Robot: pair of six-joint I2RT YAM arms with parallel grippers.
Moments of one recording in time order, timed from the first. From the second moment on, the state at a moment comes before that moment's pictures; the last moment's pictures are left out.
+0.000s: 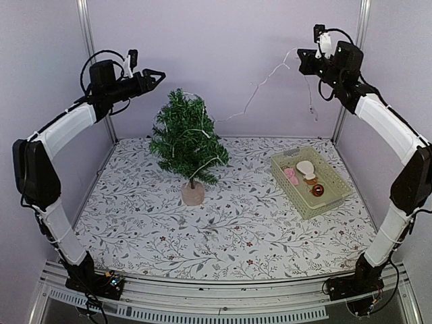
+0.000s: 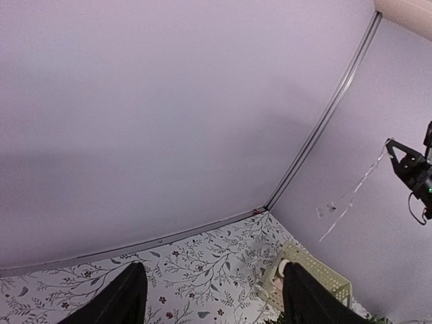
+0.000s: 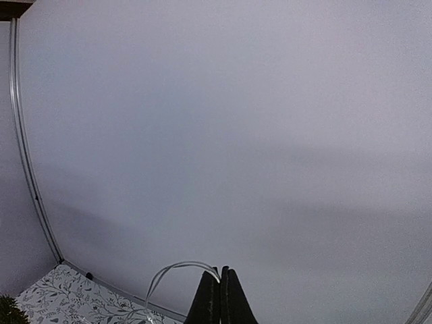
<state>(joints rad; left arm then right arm) -0.19 1.78 1.72 0.04 0.53 -0.41 0.30 1.76 1.86 0.06 -0.04 0.05</state>
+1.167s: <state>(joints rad) -0.42 1.26 1.42 -0.15 0.32 -0.04 0.60 1.24 1.56 -0.33 -0.67 0.17</state>
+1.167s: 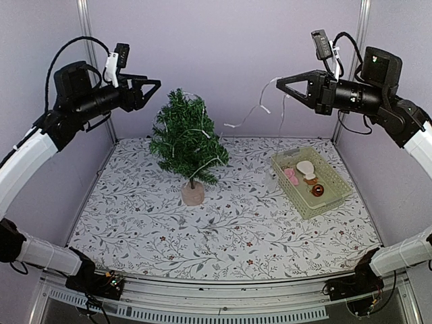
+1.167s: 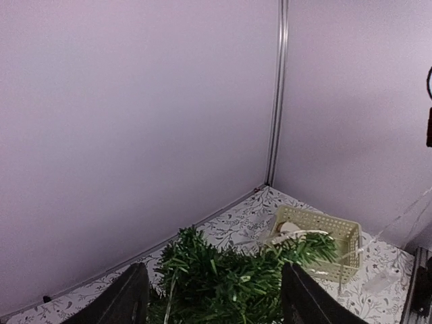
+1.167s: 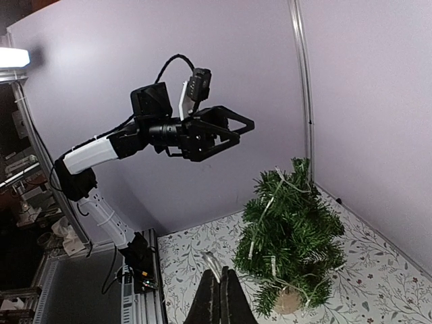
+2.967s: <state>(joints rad) -1.16 1.10 1.03 0.06 -0.10 0.01 0.93 1.44 1.53 0.16 -0.45 0.33</state>
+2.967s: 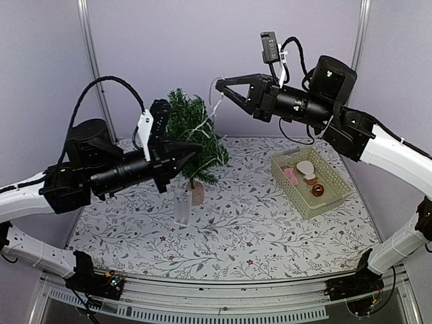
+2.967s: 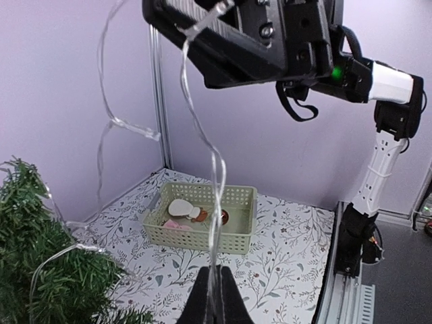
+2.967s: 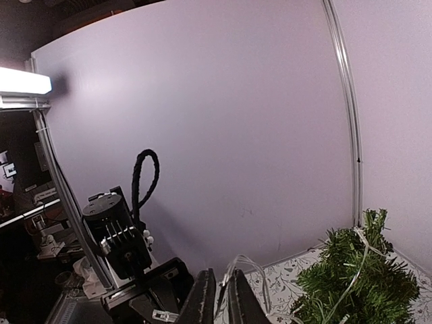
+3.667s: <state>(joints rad) -0.98 0.90 1.22 -0.42 -0.39 -0.03 0.88 1.44 1.43 0.18 -0.51 0.27</state>
